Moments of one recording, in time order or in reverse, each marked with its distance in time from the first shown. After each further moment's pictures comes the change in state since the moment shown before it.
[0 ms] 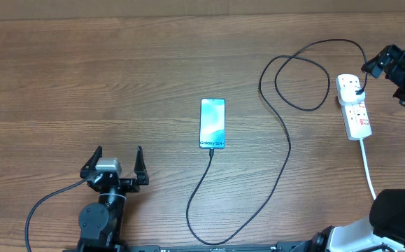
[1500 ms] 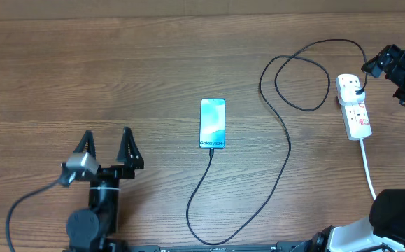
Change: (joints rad) left arm -0.040 0.191 0.115 0.358 -0.076 -0.301; right arm 0.000 0.000 0.000 0.000 0.000 0.000
